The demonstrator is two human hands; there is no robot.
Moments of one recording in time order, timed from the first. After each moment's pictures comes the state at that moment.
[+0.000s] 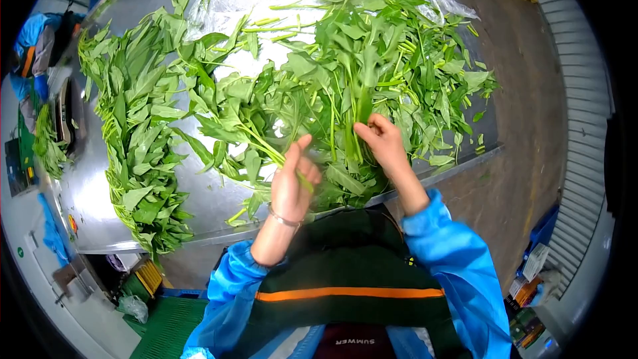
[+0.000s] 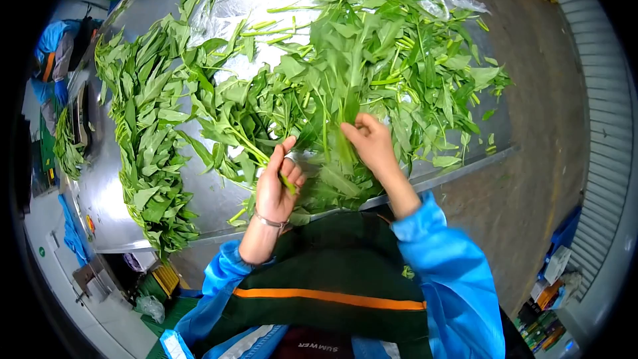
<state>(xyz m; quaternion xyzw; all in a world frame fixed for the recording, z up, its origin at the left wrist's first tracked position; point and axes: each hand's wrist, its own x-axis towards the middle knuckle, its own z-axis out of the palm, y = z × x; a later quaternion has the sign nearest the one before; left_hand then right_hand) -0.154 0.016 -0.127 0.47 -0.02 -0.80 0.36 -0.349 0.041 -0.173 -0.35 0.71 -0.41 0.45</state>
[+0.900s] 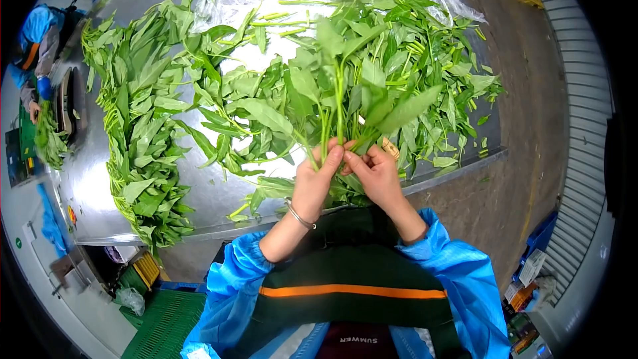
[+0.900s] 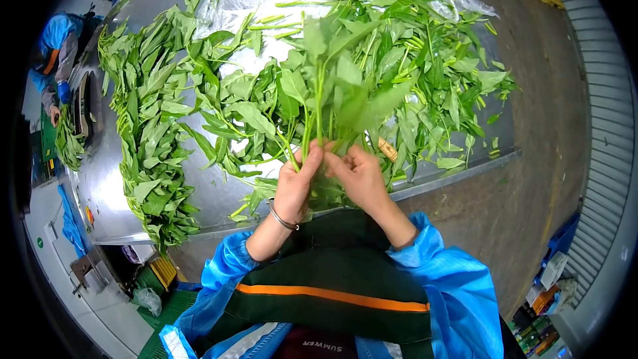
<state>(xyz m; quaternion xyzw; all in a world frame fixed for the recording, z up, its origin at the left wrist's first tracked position) -0.173 0.028 -0.125 0.47 -0.22 -0.79 0.34 -0.288 0.062 -0.126 -0.26 0.60 -0.52 0.55</state>
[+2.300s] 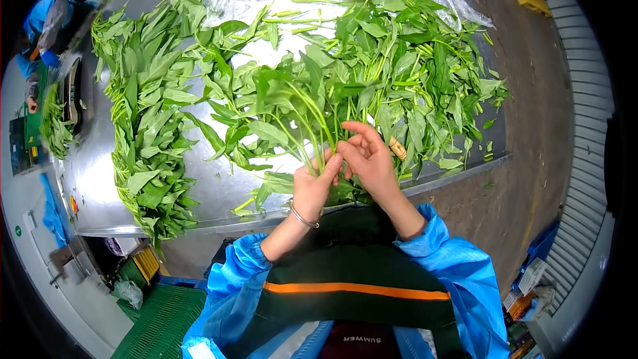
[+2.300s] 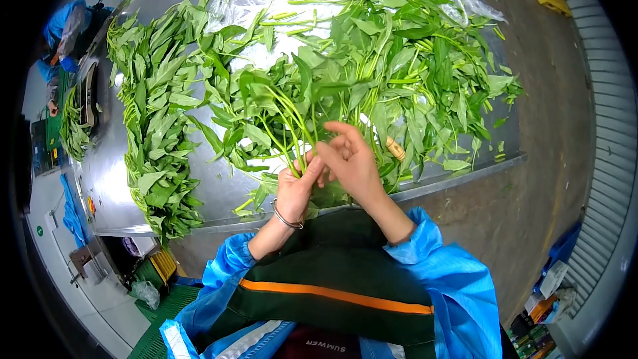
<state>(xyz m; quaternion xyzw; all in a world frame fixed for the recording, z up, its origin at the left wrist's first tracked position) -0.149 0.045 -0.142 0.50 -0.30 -0.74 0.32 -0.279 0.046 -0.117 -0.24 0.55 -0.51 0.61</state>
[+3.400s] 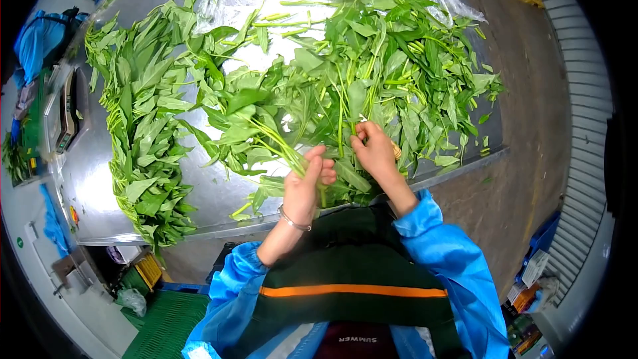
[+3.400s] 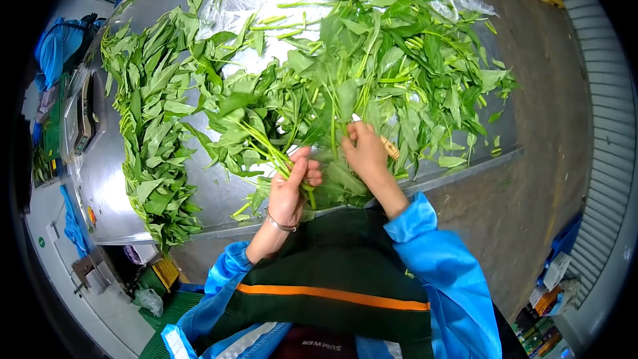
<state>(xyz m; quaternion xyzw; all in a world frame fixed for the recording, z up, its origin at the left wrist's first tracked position) -0.145 0.045 -0.141 0.49 -0.19 -0.78 0.35 -0.316 0.052 -0.196 -0.48 0.78 -0.25 0.31</state>
